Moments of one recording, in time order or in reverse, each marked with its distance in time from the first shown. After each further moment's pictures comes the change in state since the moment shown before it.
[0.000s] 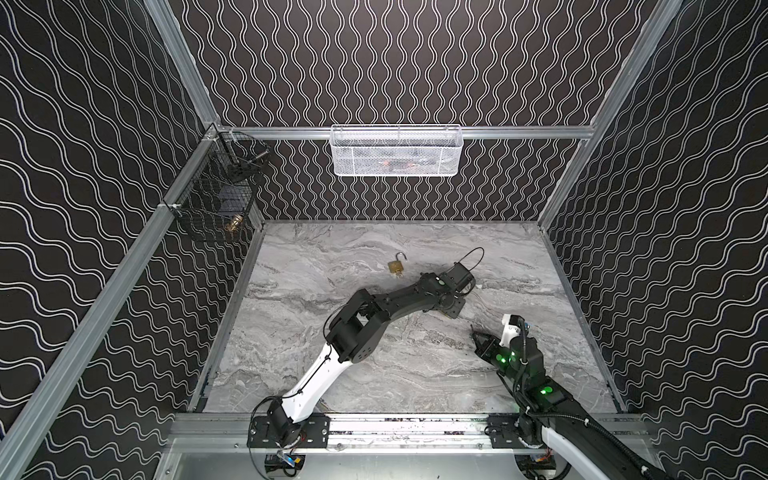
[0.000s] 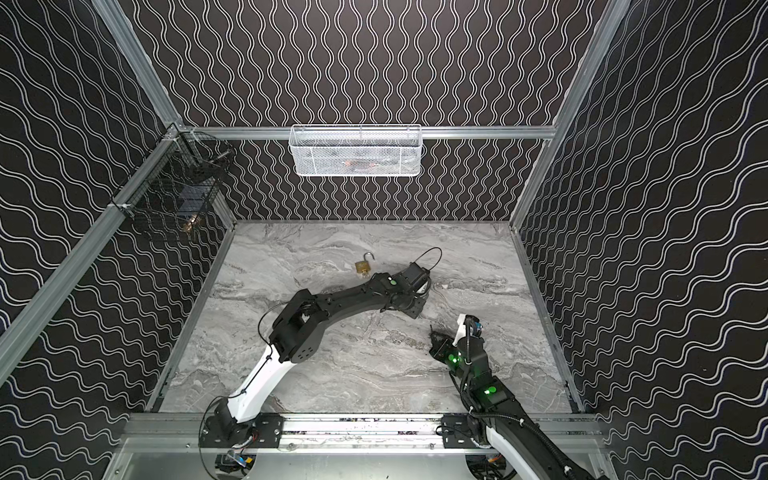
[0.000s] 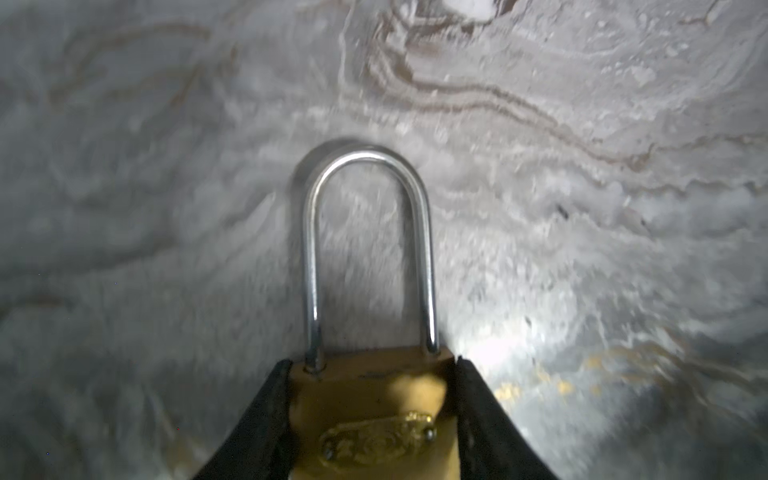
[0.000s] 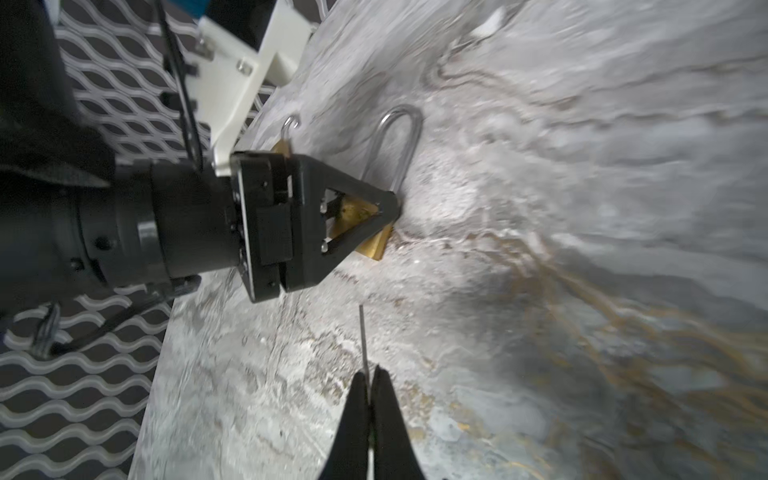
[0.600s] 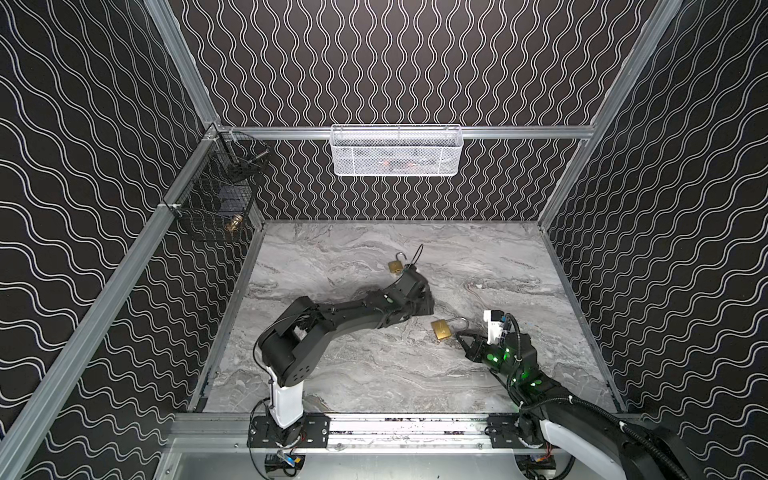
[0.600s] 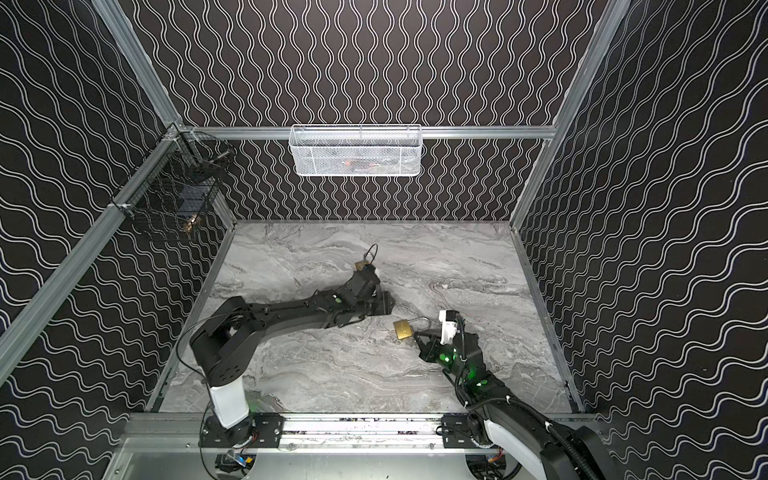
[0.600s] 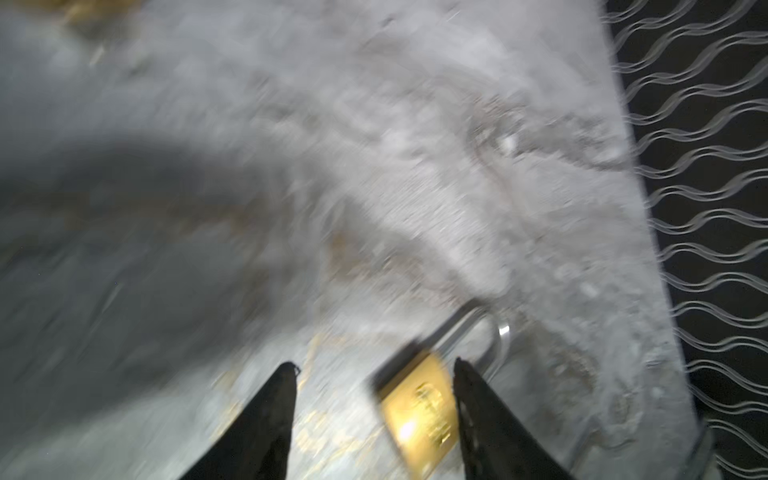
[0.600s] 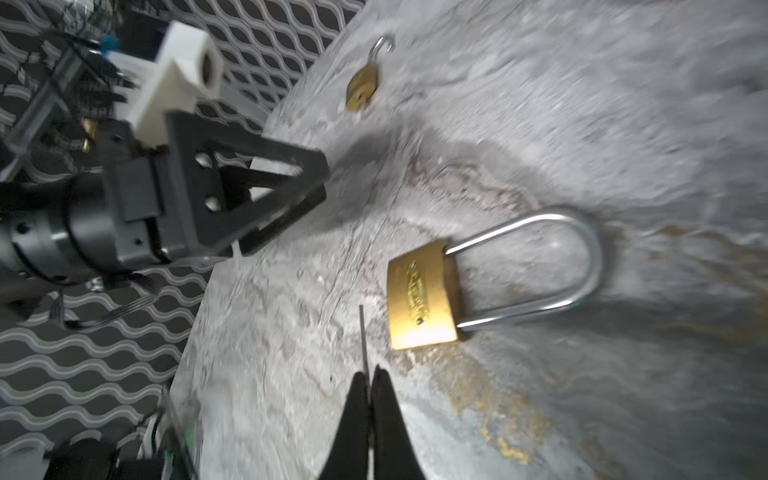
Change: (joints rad) left arm 0.093 -0.448 -0.642 0.551 0.093 -0.389; right arm 0.025 0.186 -0.035 0.293 -0.109 -0.021
